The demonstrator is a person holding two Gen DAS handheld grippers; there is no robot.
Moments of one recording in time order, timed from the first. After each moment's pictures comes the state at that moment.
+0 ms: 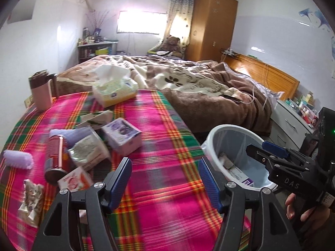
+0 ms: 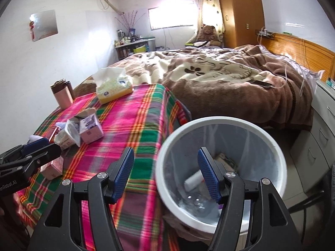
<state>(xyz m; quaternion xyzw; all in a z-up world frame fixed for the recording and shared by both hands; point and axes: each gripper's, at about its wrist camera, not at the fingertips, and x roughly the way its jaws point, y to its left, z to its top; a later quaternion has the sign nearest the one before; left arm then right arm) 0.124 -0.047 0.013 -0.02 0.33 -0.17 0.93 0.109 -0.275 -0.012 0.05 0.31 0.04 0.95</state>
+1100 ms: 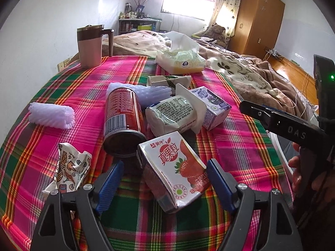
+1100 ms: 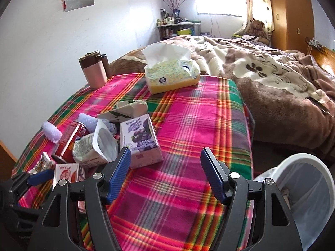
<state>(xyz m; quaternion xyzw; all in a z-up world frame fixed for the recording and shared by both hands) 0.150 0.049 -0.045 -0.06 0.40 -0.05 0.91 0.199 -0.165 -0.025 0.00 0.36 0.18 0.92</state>
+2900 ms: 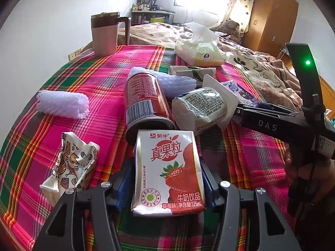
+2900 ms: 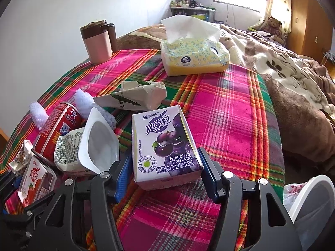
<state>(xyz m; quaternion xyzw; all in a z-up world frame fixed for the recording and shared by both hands) 0.159 0.067 -0.059 -0.07 0.43 -0.01 0.90 0.231 -0.116 -0.051 -0.06 0.40 0.19 0.89</state>
